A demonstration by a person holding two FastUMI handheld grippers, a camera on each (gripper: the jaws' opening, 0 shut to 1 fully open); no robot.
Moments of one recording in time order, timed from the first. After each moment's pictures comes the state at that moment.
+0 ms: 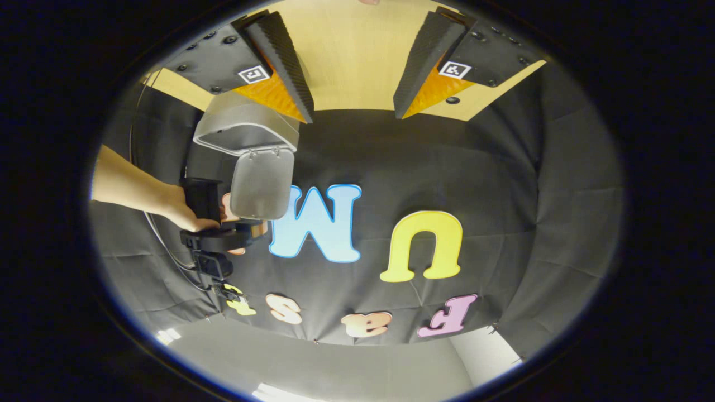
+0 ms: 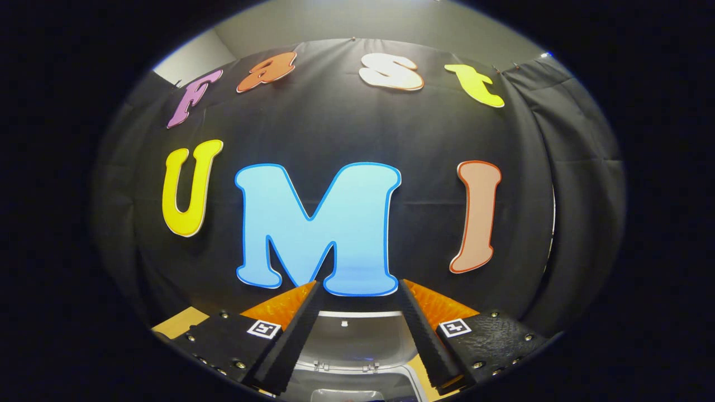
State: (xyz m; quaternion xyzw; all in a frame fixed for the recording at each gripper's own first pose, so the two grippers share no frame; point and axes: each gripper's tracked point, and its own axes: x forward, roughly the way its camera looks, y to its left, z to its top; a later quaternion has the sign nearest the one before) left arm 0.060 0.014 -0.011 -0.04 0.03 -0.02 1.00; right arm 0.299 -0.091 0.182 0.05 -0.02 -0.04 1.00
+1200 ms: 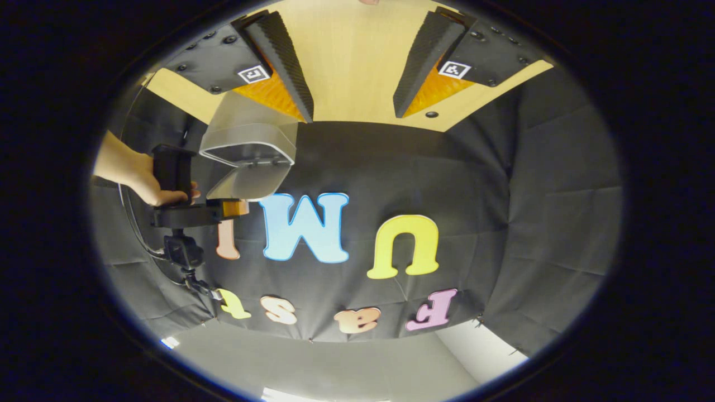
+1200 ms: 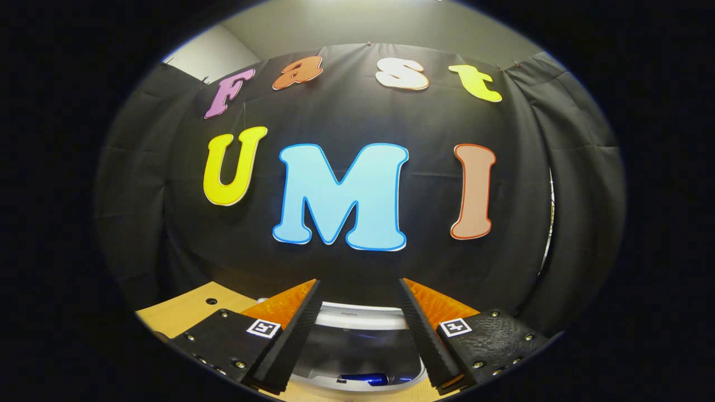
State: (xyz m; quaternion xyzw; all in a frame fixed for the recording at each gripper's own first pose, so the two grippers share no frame) left arm -0.018 -0.008 -0.022 -0.02 0.04 0.02 1.00; right arm 0.195 -0.063 0.092 0.03 -0.01 0.01 1.00
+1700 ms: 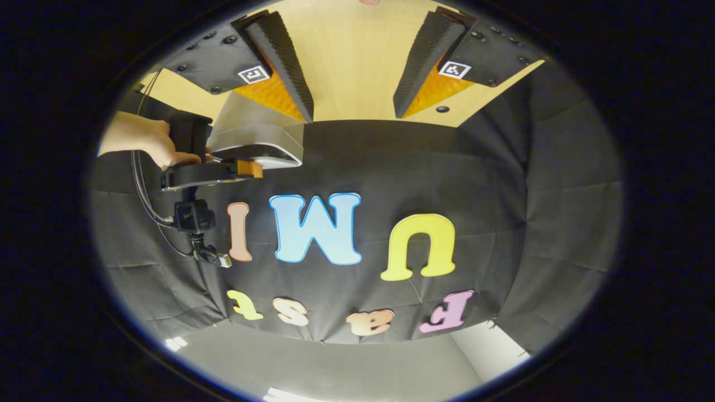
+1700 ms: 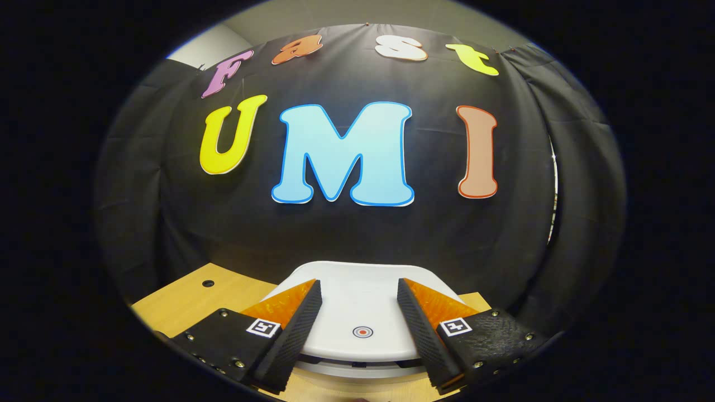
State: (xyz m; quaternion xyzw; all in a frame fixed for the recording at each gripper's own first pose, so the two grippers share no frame) left arm 0.001 0.008 -0.027 -0.03 0.04 -0.01 1.00; right arm 0.209 -0.041 0.017 0.05 0.03 0.01 1.00
